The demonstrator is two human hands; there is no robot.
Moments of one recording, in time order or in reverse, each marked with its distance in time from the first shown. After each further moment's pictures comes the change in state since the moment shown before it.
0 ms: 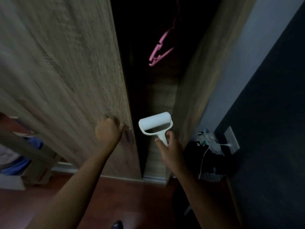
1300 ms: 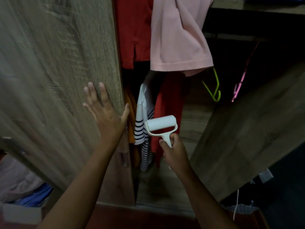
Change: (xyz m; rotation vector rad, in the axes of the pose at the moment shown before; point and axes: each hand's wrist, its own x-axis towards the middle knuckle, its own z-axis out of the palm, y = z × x) left_hand 0.177 -0.196 -0.149 -0.347 0.614 0.179; right_hand 0.056 -0.141 0.264 0.059 0.094 -0.106
